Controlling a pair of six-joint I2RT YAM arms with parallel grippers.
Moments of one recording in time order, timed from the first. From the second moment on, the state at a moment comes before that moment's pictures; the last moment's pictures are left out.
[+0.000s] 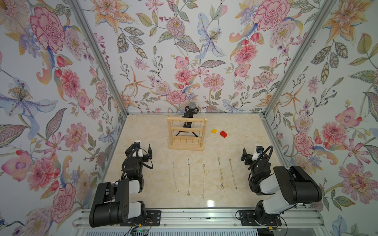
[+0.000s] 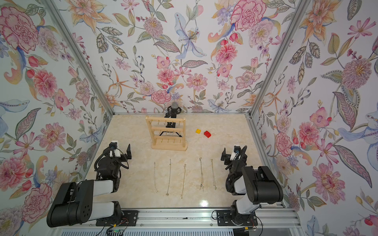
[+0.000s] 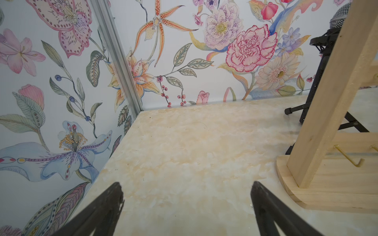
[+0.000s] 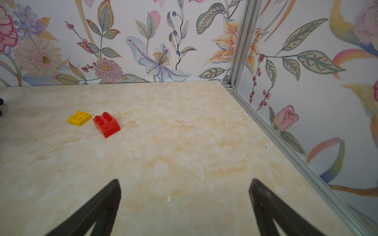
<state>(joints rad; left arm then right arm) 0.11 1.36 0.14 1.15 0.04 0.12 0.06 1.57 0.10 1.33 0.18 -0.02</state>
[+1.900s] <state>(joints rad) -0.01 1.53 0.20 1.27 -0.18 0.18 0.04 1.56 0.29 1.00 0.06 -0.04</state>
